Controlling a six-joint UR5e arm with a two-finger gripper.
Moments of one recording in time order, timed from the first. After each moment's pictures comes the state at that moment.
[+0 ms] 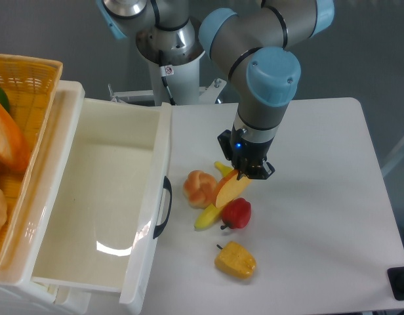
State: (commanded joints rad) arm 2.55 -1.86 -1.47 -1.36 1.48 1.30
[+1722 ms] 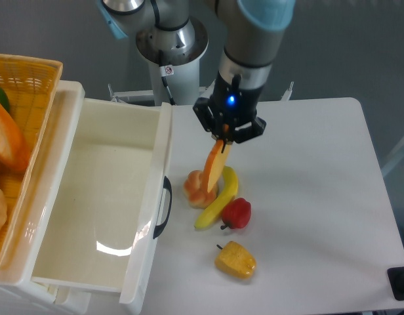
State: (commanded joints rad) arm 2.55 -1.68 -1.41 -1.49 1.24 0.78
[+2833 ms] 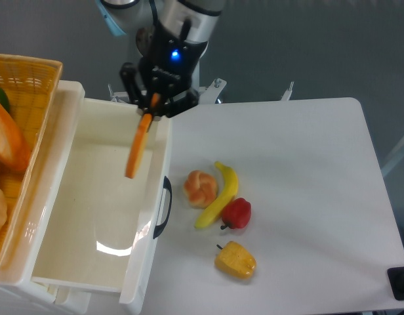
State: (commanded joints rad) arm 2.41 -1.62 -1.46 -1.48 1.03 0.53
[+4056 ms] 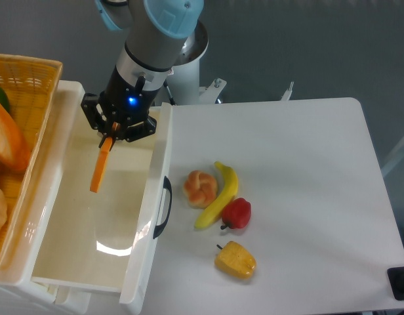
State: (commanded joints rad) arm 2.34 -1.68 -1.51 -1.41 1.06 0.42
